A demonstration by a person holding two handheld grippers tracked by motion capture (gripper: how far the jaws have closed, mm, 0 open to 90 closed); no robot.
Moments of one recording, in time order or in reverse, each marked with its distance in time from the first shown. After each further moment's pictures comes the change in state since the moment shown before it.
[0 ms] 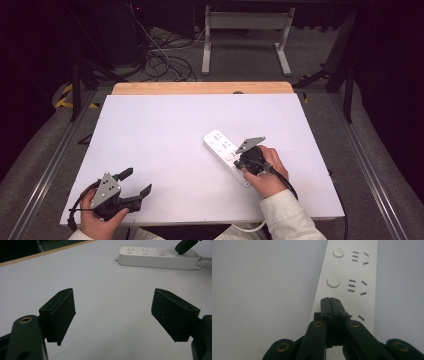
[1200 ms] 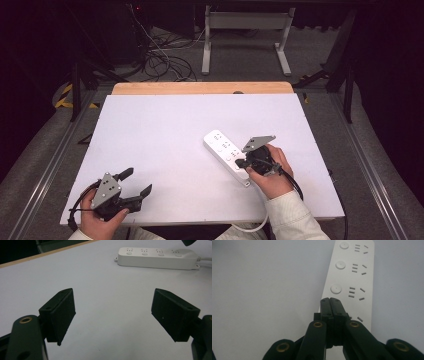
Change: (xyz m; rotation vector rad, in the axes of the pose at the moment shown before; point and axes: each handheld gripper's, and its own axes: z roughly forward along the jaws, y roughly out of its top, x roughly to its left) left arm -0.001 0.001 0.000 -0.005 0.000 0.008; right arm -0.003 -0.002 -0.020 -0.080 0.050 0.010
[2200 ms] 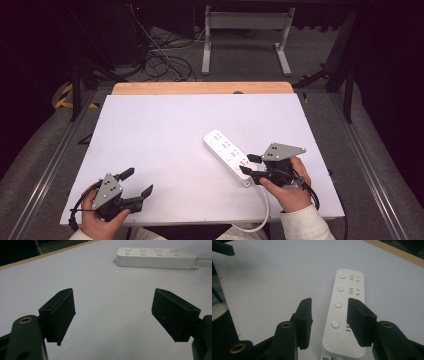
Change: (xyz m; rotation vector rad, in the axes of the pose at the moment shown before) left arm -0.003 0.001 0.001 -0.002 -0.005 0.009; right arm 0.014 -0.021 -0.050 -0.260 0.003 0.002
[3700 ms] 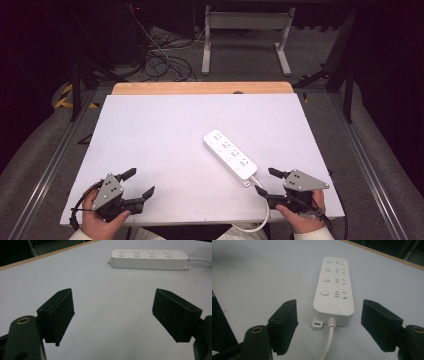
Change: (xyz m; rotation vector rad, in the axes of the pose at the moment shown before) left arm -0.001 0.002 0.000 -0.005 -0.036 0.019; right arm 0.010 -0.077 -0.026 -0.126 -0.123 0.008
